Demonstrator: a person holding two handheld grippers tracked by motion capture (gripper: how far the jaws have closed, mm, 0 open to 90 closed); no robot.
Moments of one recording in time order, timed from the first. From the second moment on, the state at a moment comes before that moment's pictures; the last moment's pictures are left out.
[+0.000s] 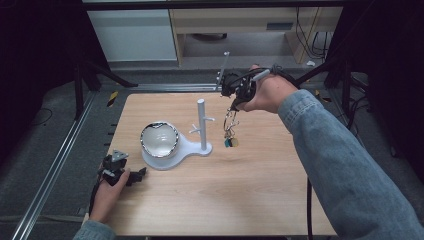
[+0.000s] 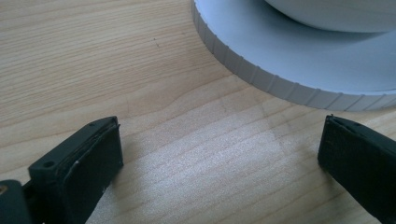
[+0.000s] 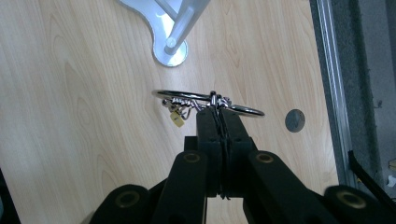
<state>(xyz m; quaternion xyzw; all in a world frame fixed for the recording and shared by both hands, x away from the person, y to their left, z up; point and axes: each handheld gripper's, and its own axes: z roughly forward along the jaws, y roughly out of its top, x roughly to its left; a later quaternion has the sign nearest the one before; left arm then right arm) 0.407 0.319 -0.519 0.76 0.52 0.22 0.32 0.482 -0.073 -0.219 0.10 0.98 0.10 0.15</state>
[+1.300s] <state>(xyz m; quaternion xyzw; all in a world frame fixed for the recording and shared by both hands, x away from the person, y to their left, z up) 0.407 0.319 -0.519 0.76 0.52 0.22 0.32 0.512 -0.023 -0.245 0.09 0.98 0.10 0.12</state>
